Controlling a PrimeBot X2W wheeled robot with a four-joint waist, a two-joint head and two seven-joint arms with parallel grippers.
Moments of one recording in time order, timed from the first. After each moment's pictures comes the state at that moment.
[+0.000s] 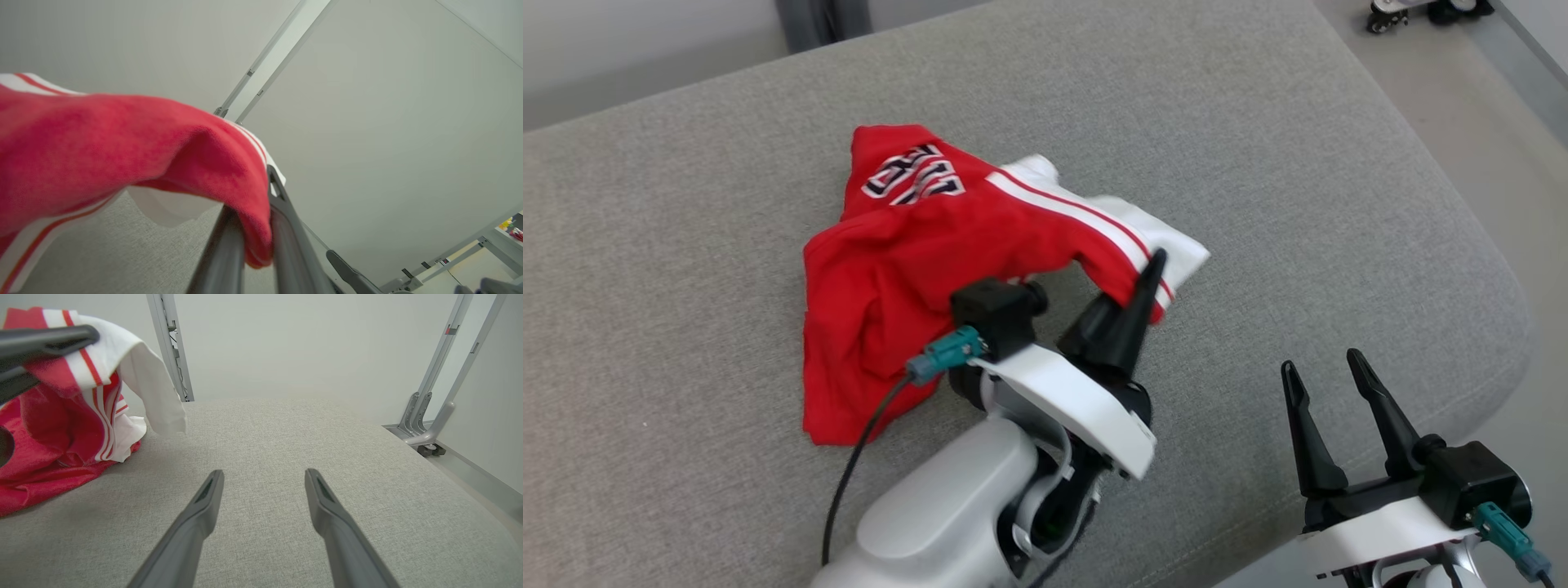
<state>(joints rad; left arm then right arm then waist) -0.62 0.05 -0.88 0.29 -1.01 0.13 -0.26 -0.06 -0.05 0.14 0.11 0.17 0.13 -0.26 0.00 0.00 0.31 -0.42</state>
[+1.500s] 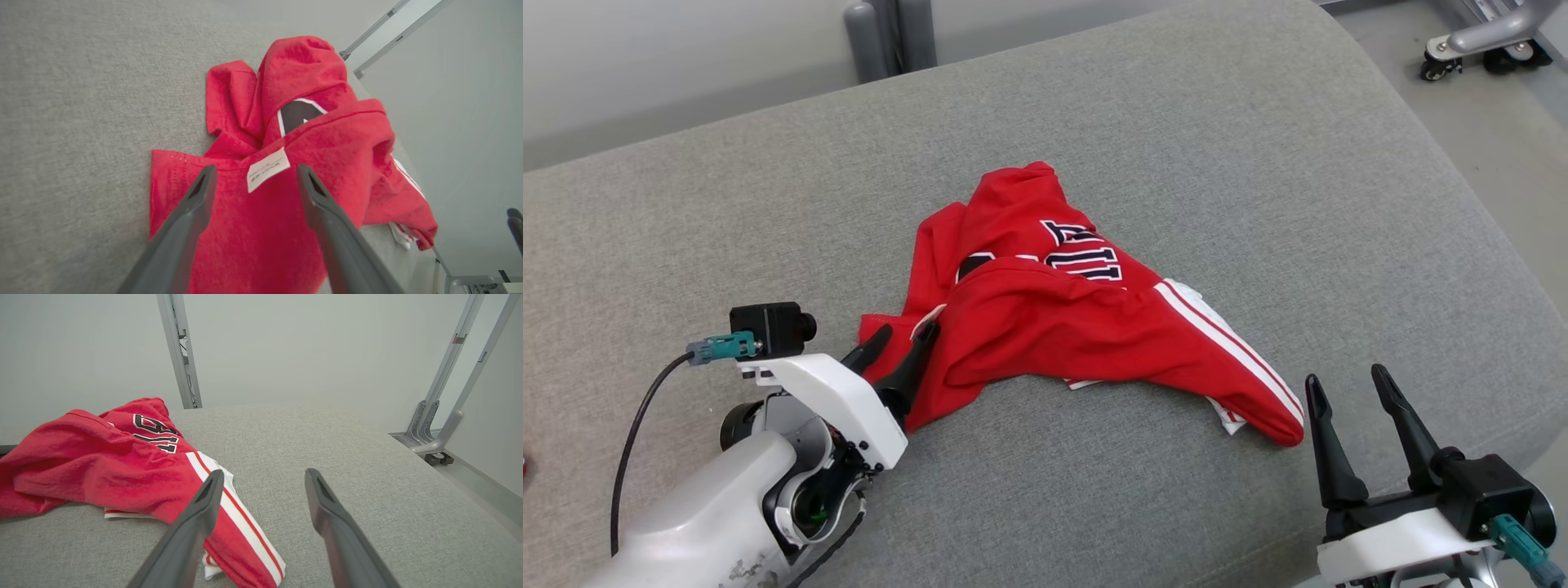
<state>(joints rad) -0.66 0.46 -1.08 0.41 -1.47 0.09 -0.14 -0.03 -0.05 0.09 0.12 0.14 0.13 -0.26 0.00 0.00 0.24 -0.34</state>
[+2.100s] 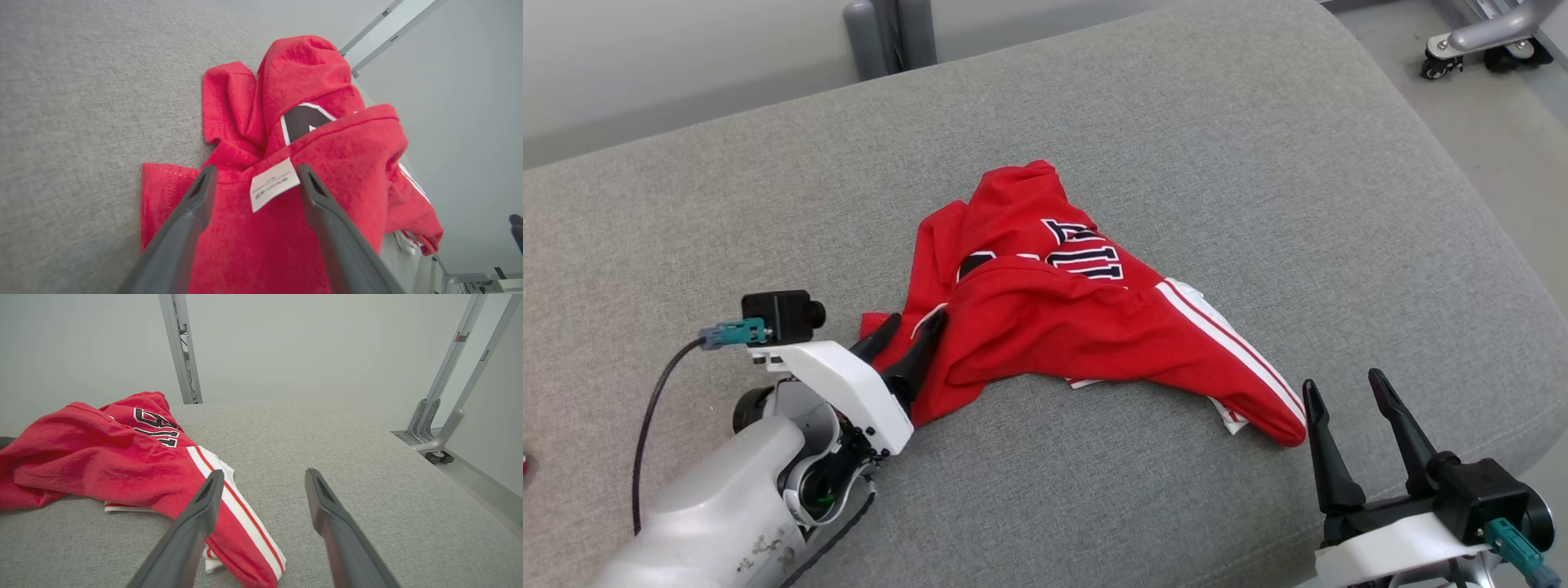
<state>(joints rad) -0.71 0.38 -1.09 0.60 -1.45 -0.03 -0.14 -0.02 -0.05 0.09 0.12 0.13 0.13 -0.26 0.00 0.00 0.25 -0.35</state>
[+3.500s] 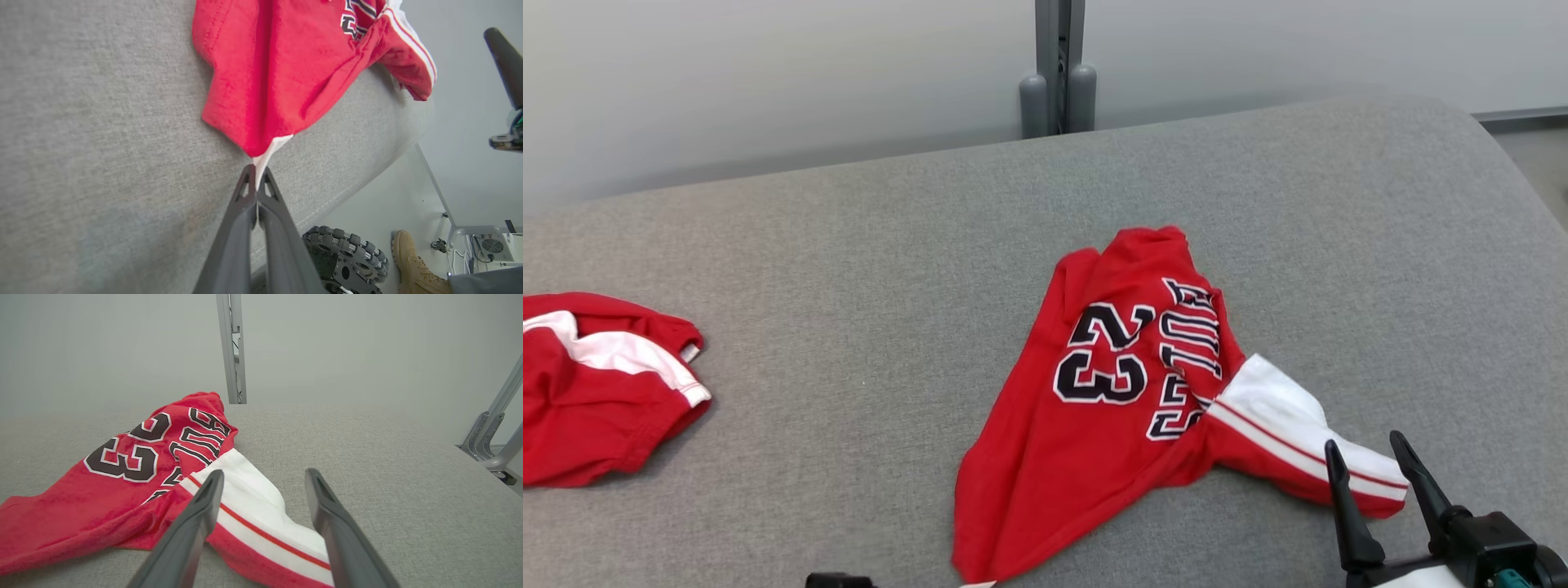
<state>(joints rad) -0.25 0.55 -1.24 0.12 -1.33 0.16 -0.22 0.08 -0.05 0.05 0.15 0.10 0.13 -0.26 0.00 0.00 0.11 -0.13</state>
